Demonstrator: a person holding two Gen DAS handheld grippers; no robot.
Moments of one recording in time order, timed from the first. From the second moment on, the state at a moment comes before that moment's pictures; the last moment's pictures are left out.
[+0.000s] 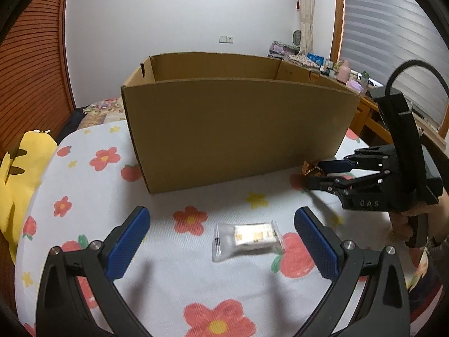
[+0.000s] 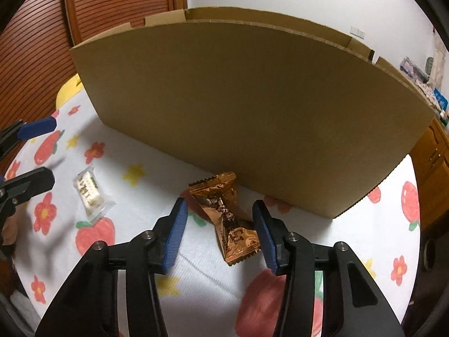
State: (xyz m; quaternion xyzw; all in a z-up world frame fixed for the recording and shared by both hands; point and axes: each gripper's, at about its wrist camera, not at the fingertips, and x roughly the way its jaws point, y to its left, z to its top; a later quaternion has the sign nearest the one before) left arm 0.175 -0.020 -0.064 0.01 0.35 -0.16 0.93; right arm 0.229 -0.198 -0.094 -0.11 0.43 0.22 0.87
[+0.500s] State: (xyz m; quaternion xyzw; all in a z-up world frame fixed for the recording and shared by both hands) left arm 0.172 -0.027 -0.077 0.02 0.39 -0.16 0.91; right arm 0.205 -0.212 -0.088 -0.09 0.42 0.23 0.87
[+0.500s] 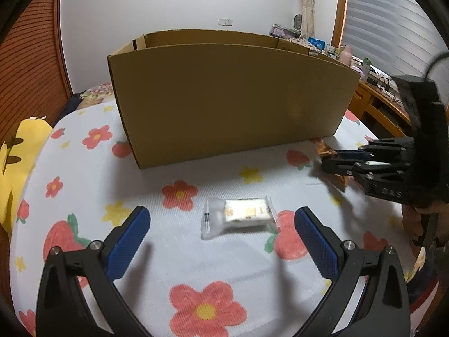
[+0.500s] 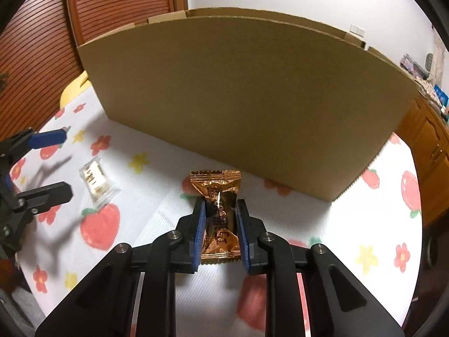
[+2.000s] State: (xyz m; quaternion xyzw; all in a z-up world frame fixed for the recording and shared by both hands) left arm 0.223 -0.050 -0.087 -0.05 0.47 -0.14 0.87; right arm 0.150 -0.253 -0.095 -0.05 0.40 0.20 0.89
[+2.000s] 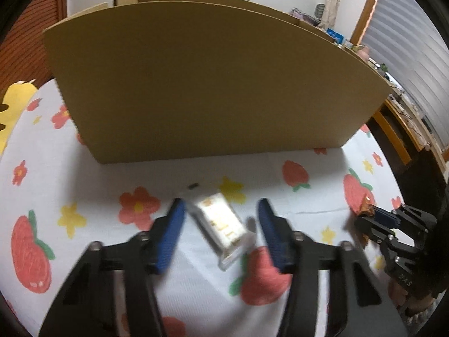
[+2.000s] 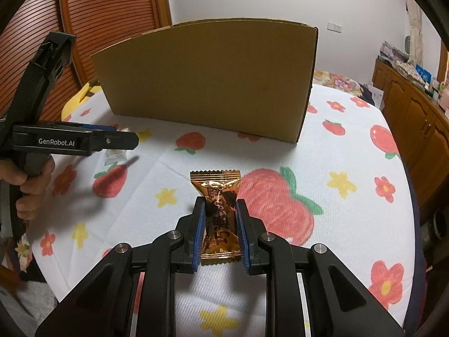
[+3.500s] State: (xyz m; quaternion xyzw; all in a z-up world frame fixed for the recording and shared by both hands) left arm 0.168 -0.014 0.015 -0.03 0.34 -0.17 0.92; right arm 0.154 -0.262 -0.017 -0.04 0.32 0.19 0.93
